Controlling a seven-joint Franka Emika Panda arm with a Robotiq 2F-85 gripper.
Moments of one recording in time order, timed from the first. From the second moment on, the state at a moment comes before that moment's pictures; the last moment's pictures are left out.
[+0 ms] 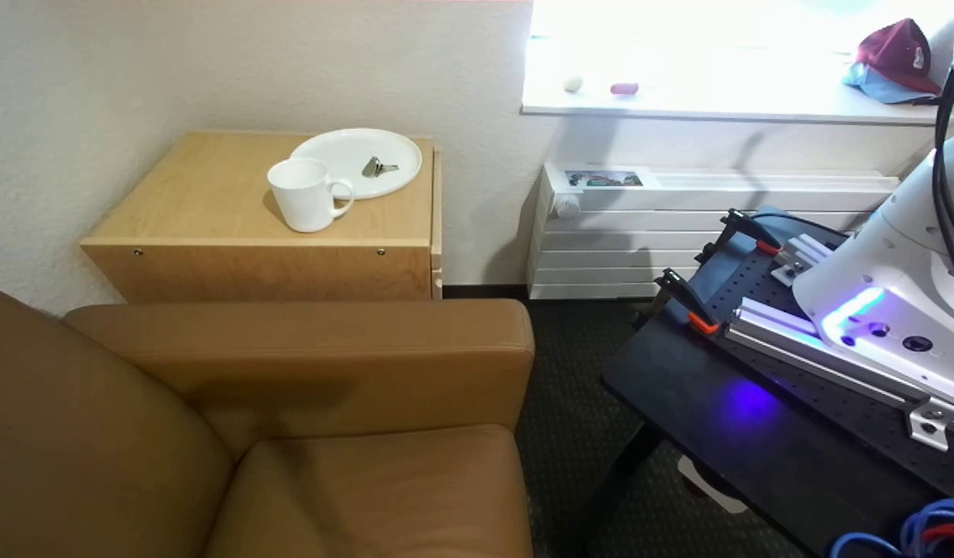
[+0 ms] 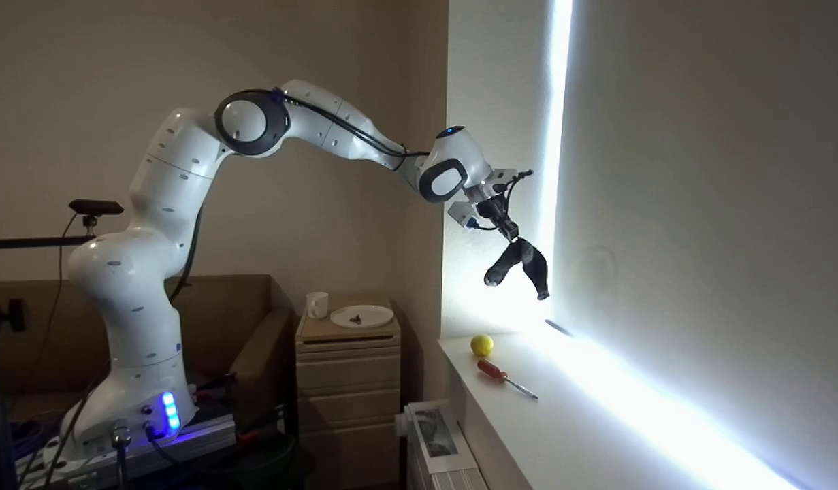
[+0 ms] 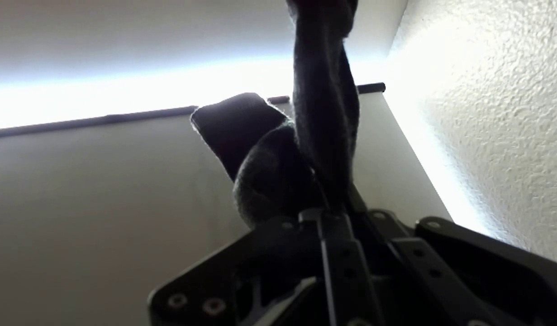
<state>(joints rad) -0.72 0.44 0.14 -1.57 0.17 2.69 -0.03</state>
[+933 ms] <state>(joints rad) -0.36 0.39 0.02 -2.05 0.11 2.66 -0.36</state>
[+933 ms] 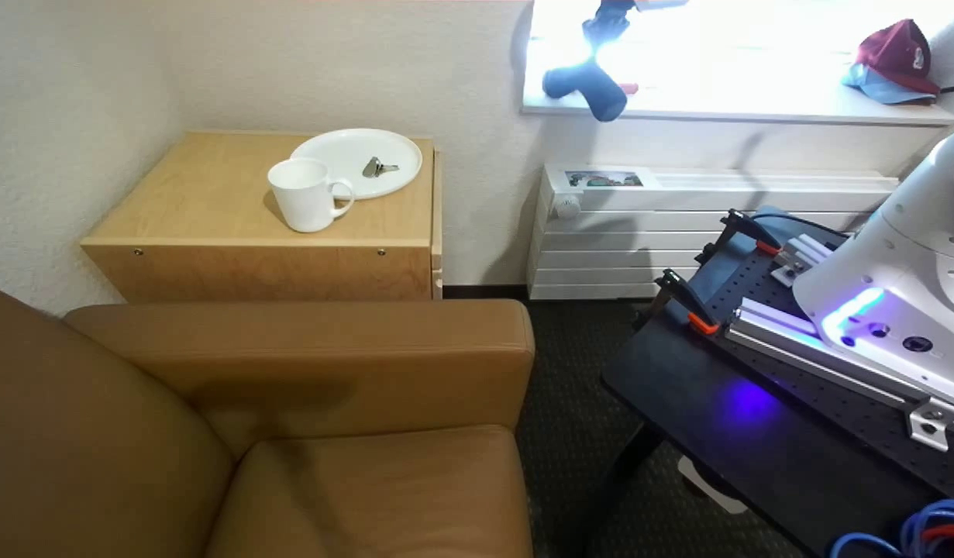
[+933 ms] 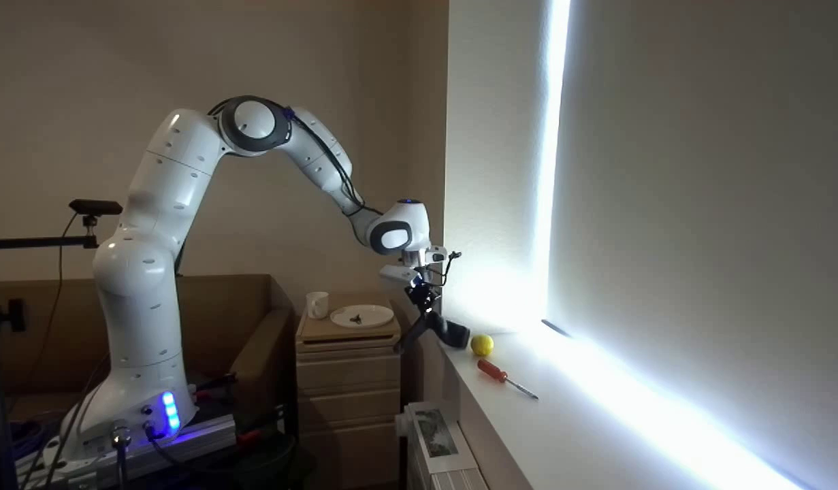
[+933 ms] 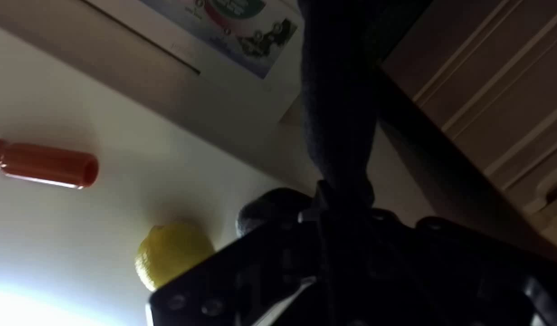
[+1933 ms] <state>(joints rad) -0.21 0.20 0.04 -2.43 0.01 2.75 -0.55</state>
